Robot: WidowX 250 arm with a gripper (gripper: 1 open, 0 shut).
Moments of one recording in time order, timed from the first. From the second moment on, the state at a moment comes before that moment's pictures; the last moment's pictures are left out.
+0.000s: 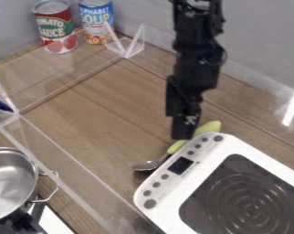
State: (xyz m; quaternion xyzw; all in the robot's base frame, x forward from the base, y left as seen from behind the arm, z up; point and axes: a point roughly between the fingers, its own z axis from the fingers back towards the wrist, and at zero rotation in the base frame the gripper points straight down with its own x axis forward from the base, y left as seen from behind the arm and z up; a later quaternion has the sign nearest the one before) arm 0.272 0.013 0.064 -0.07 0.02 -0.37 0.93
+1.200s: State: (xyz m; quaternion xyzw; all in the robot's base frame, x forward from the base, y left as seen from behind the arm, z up) arm 0.249 0.027 0.038 -0.05 -0.06 -0.36 0.93
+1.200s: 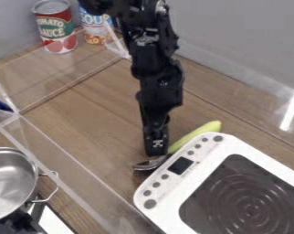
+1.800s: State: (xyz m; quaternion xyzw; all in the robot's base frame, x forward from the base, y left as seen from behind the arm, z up) arm 0.250 0.026 0.038 -0.05 -0.07 -0.36 0.93
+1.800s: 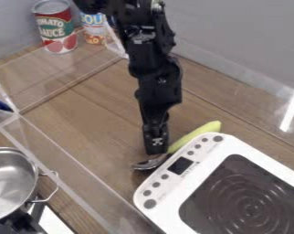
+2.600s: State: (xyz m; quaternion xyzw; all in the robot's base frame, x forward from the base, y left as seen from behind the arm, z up) arm 0.253 0.016 0.036 -0.04 -0.06 -0.37 0.92
